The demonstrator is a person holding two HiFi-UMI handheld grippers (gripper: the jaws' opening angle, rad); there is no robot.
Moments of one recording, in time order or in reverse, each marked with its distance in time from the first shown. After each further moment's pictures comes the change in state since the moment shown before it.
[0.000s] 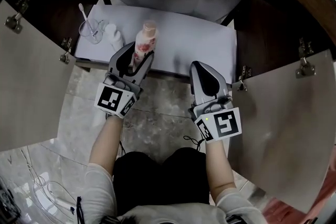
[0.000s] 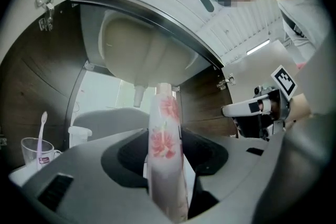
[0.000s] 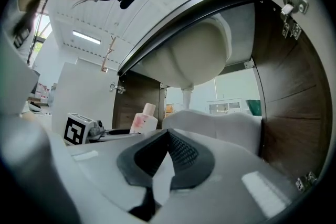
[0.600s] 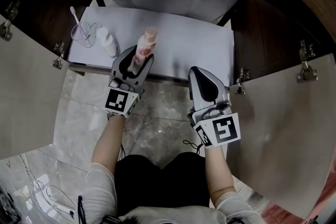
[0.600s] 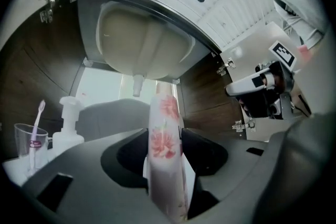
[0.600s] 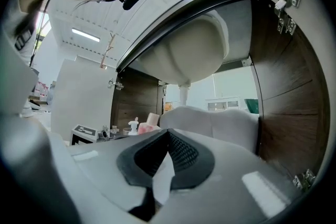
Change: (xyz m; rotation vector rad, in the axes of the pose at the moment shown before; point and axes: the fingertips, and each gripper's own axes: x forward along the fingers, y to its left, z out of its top) left arm 0.022 -0.001 -0.048 0.062 0.016 0.029; right arm -0.005 -0.012 -0.015 -0.007 0.023 -0.010
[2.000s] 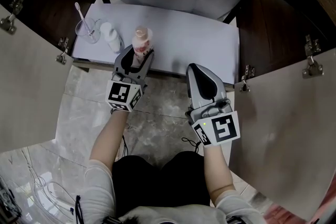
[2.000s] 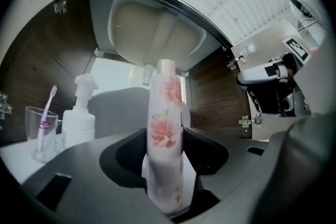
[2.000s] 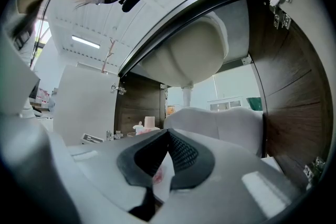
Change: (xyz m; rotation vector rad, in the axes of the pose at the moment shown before) left arm -0.005 0.016 -0.034 -0.080 0.068 0.088; right arm 0.002 0.015 -0.002 0.043 -0.048 0.023
